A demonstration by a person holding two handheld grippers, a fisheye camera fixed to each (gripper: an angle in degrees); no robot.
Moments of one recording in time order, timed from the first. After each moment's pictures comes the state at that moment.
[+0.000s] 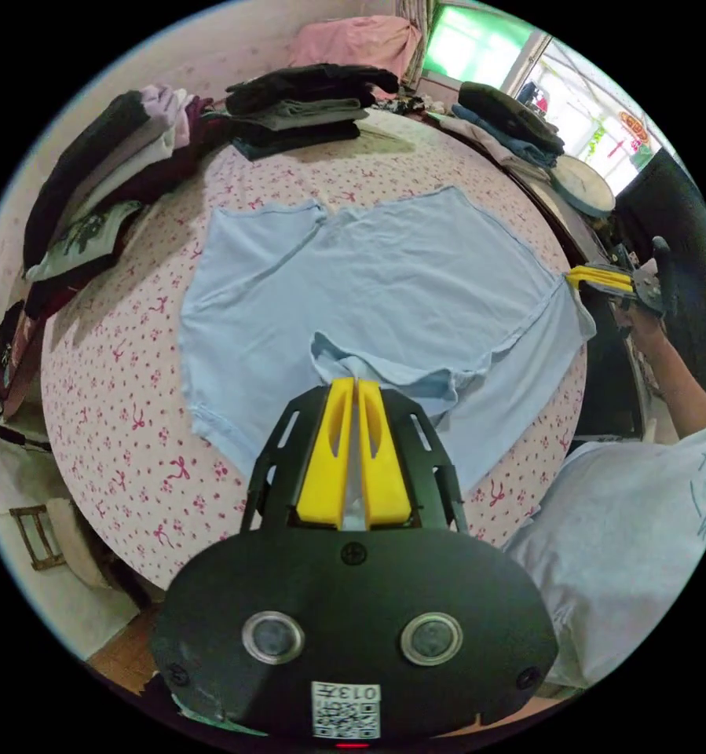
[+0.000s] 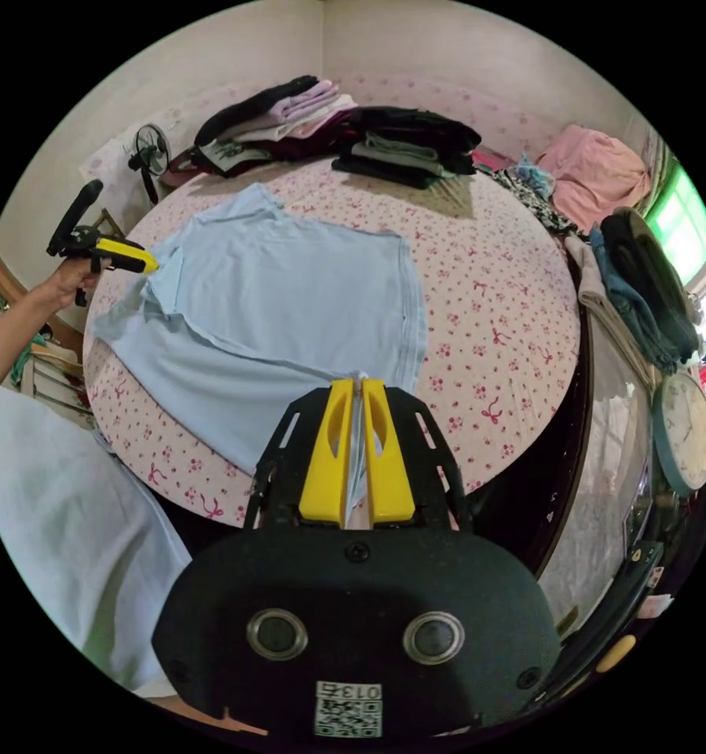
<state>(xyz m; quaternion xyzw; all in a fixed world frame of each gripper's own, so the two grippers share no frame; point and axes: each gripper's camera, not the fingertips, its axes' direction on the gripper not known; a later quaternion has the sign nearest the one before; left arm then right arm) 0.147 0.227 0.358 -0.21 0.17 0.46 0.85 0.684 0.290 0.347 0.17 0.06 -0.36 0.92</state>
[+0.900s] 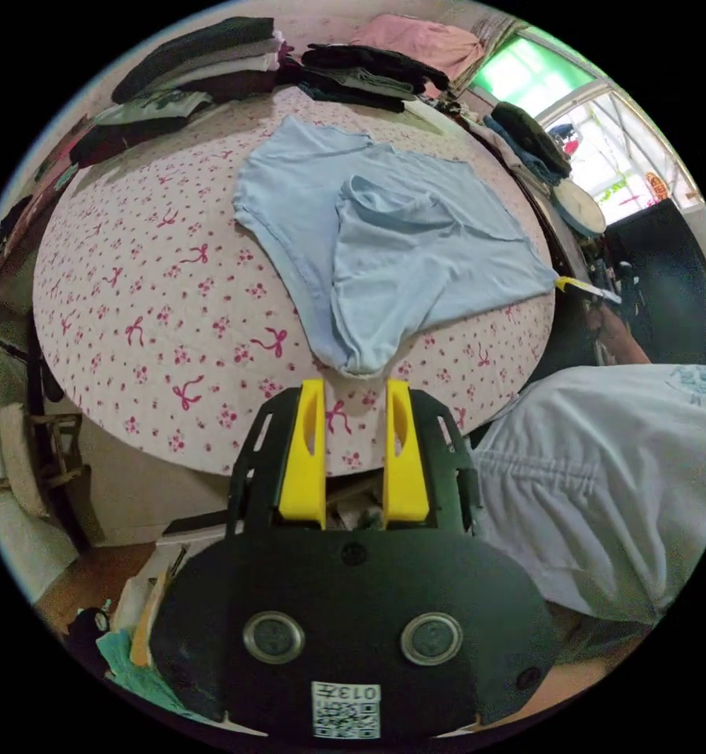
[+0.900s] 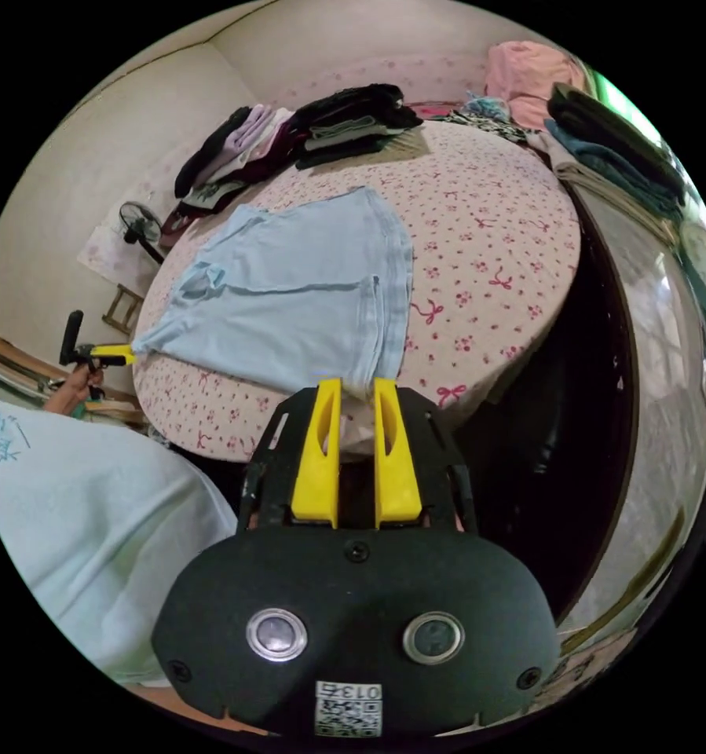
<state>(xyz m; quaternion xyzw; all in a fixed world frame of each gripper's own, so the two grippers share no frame) 0.002 0.288 0.340 -0.30 0.19 0.39 0.85 0.748 0.324 0.365 0.13 -0.07 -0.25 0.96</state>
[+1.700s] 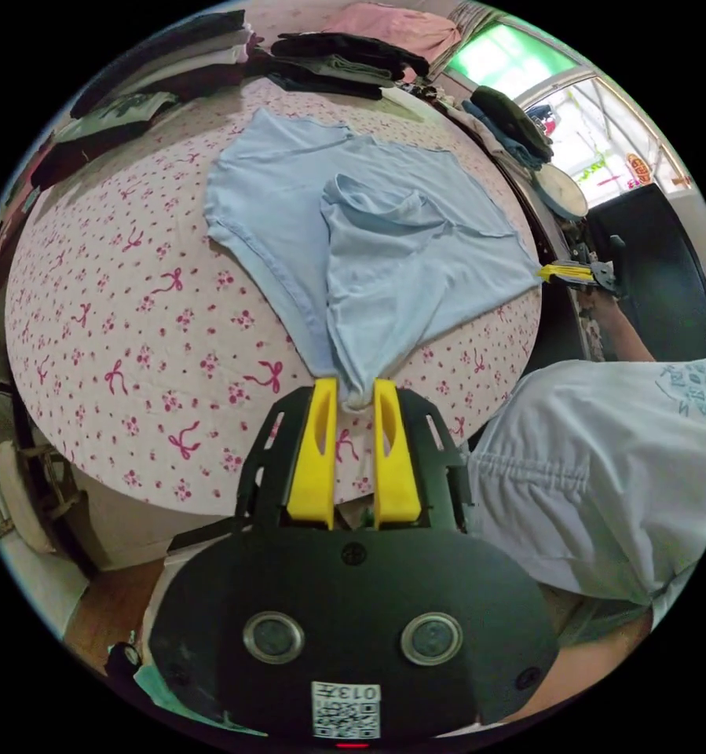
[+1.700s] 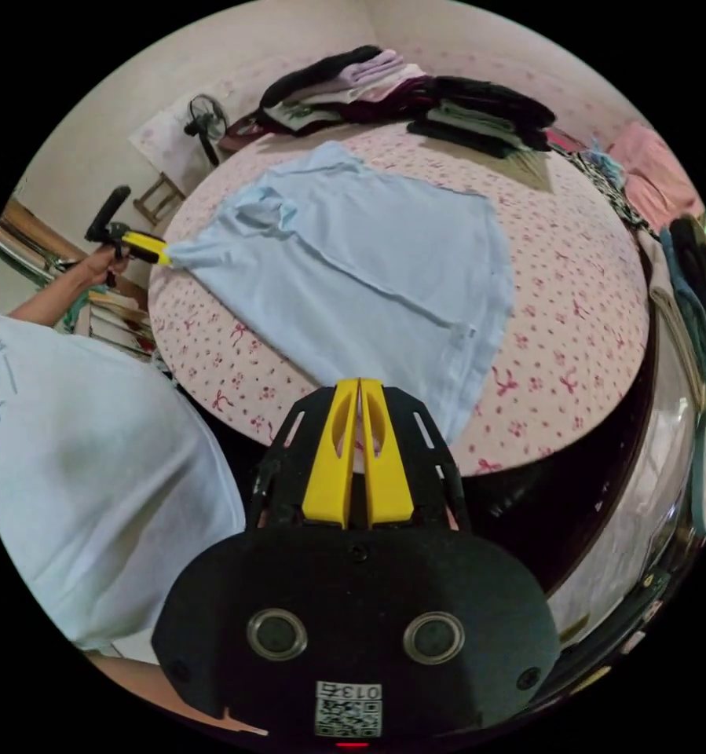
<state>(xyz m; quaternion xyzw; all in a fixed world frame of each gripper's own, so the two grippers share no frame) -0.005 0.248 0.385 -0.33 0.23 0.41 0.82 0.601 0.294 0.383 0.06 -0.01 -0.42 0.90</state>
